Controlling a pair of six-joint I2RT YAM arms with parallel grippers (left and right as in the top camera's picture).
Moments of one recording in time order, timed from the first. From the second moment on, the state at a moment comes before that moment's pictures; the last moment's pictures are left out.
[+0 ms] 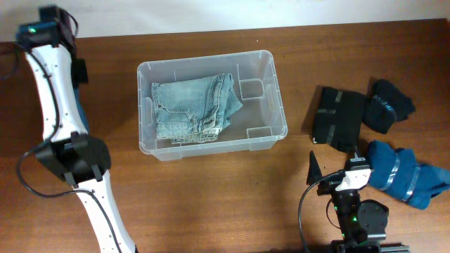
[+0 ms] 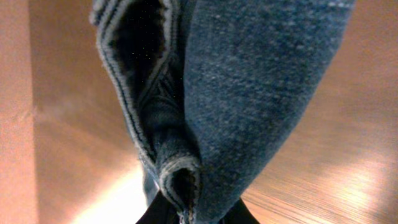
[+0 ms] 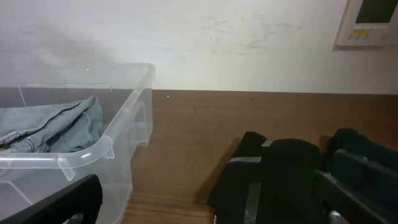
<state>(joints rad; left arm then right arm) 0.21 2.51 2.84 -1.65 -0.33 0.02 -0.04 0.01 0.01 -0.07 -0.10 0.00</state>
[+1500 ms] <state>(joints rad) -0.36 2.19 2.92 -1.69 0.06 0.83 -0.04 0.01 0.01 -0.07 -0.10 0.00</state>
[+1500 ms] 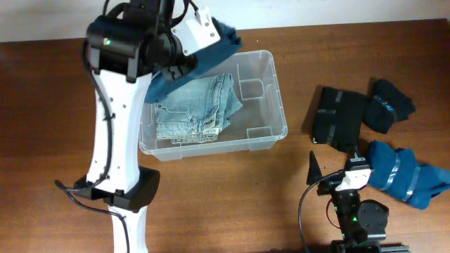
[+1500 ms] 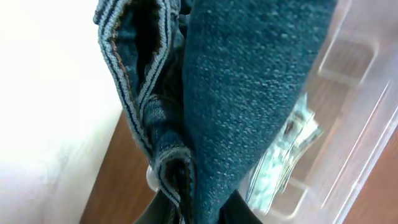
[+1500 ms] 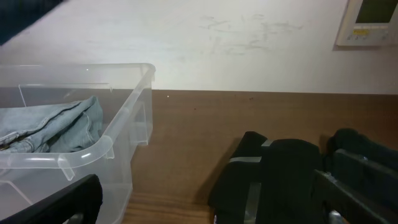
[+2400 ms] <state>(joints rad) -0.35 2.19 2.63 -1.57 -0.04 1.28 -0.04 0.01 0.01 -0.07 -0.10 0.00</state>
